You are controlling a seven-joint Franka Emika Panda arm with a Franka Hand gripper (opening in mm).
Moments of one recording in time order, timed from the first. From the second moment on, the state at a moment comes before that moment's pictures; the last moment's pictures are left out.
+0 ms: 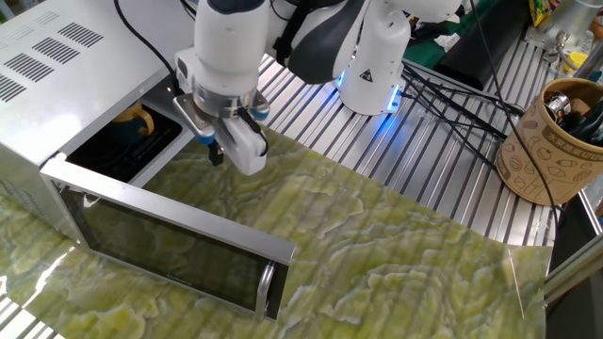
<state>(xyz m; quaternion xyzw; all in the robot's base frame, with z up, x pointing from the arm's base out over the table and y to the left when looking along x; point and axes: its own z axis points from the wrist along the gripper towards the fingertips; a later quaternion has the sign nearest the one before) 0.520 -0.098 0.227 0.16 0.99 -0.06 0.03</state>
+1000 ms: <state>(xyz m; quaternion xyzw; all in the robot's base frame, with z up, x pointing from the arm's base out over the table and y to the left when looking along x) 0.537 -0.042 0.277 0.17 0.98 -0.05 0.04</state>
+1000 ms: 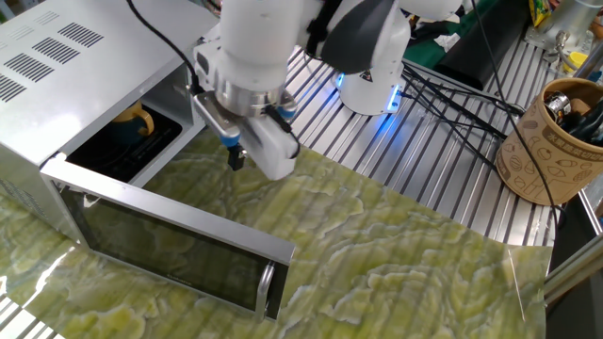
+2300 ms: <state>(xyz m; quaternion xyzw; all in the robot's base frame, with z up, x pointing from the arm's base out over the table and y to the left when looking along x) 0.562 -0.018 0.313 0.12 0.99 -0.04 0.05</state>
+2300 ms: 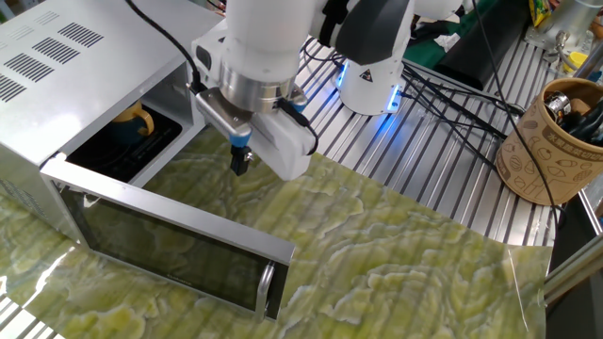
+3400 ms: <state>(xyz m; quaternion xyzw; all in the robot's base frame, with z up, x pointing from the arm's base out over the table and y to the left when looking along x) 0.595 0.032 0.363 0.16 0.98 -0.05 0.07</state>
